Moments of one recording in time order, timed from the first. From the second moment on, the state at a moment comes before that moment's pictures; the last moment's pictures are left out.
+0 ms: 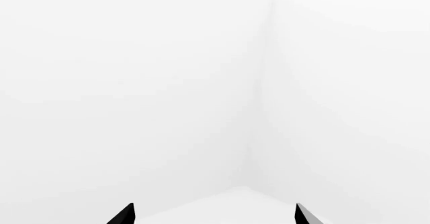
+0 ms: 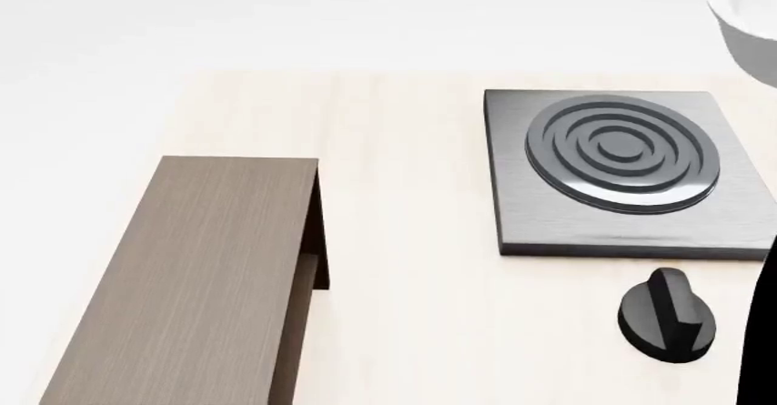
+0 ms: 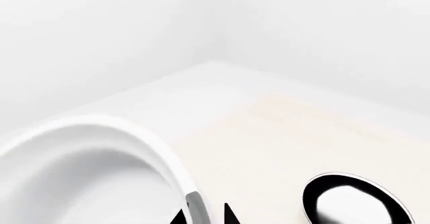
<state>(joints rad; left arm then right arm) -0.41 -0.34 -0.22 0.32 -0.26 -0.38 -0.54 1.70 0.35 0.12 1.21 -0.04 0.59 0.40</state>
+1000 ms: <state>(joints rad) -0.41 -0.35 -0.22 0.32 -0.27 -0.39 -0.55 1.80 0.13 0.05 1.31 -0.01 0.78 -0.02</state>
